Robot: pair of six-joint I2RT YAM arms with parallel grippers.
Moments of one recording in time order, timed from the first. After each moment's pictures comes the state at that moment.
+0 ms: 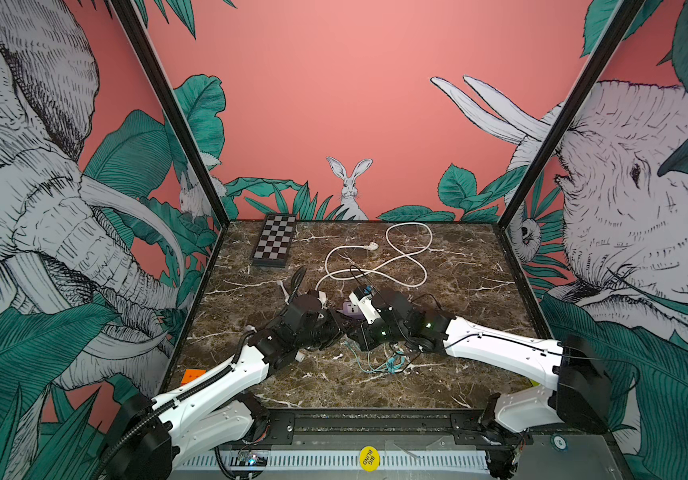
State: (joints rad) left arm -0.76 1.00 0.58 -0.14 0.27 -1.28; right arm 1.02 1.43 1.00 -0.29 -0.21 0.54
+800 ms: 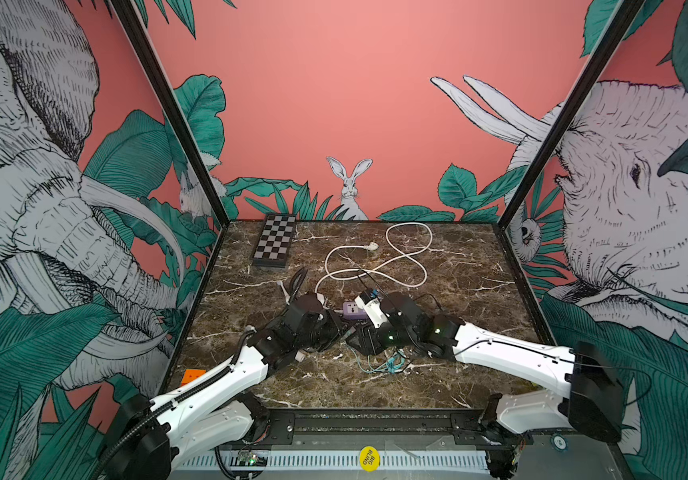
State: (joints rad) left arm -0.76 0.97 0.57 -0.18 0.23 -1.32; right arm 1.01 1.31 0.86 -0.22 -0.22 0.52
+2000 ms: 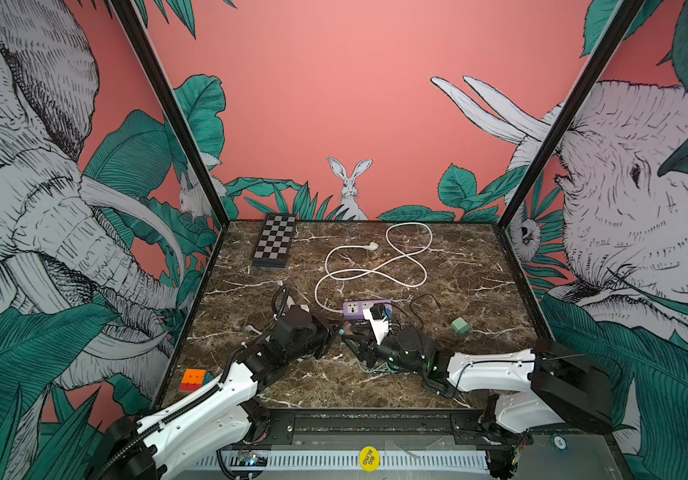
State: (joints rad) left arm -0.77 0.85 0.44 -0.08 0.13 -1.62; right arm 1.11 1.43 0.49 0.78 -0.02 0.43
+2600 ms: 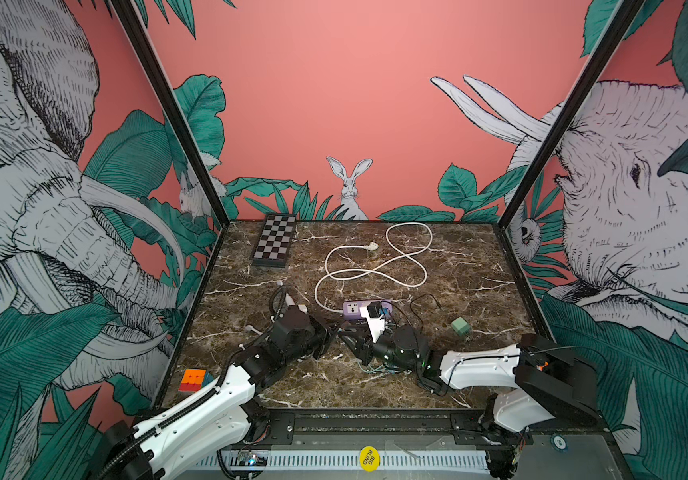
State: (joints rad) left arm -0.77 0.82 0.43 -0.08 0.11 -1.63; right arm 1.11 1.51 0.51 0.86 -0.02 0.47
